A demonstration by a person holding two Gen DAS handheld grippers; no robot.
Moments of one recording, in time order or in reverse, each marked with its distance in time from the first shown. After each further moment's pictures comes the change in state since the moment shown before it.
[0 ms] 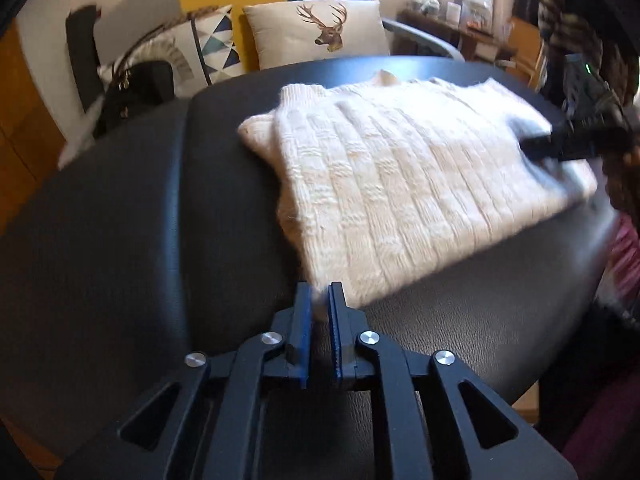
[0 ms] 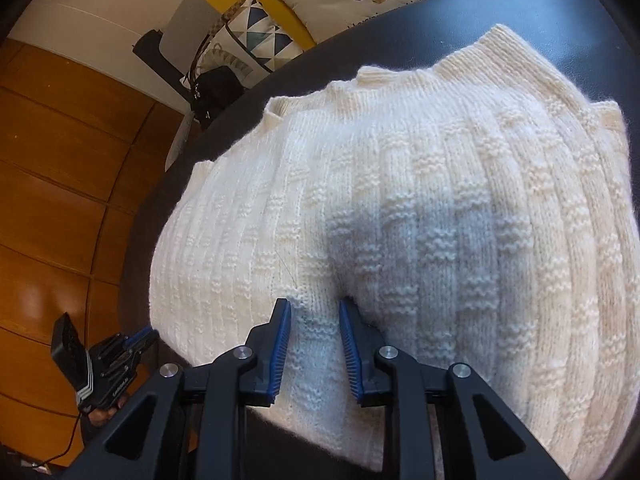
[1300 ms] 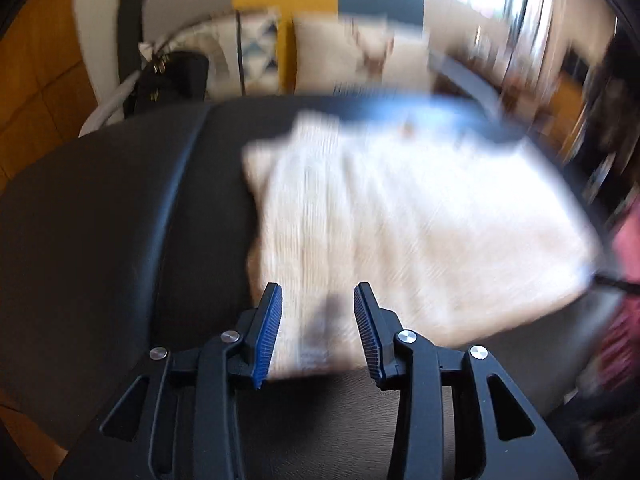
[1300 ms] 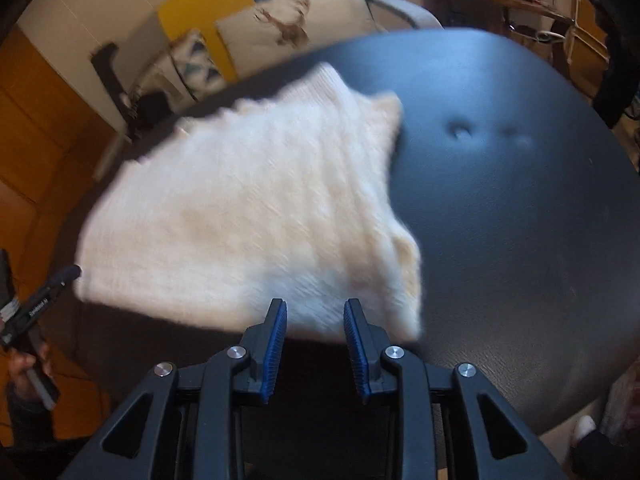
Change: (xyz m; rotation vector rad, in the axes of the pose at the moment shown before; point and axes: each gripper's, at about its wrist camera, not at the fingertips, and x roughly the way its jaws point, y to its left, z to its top) left arm 0.033 -0.011 0.036 -0.187 0.020 0.030; right arm -0.117 -0.055 -0.059 -0.003 -0.116 -0.396
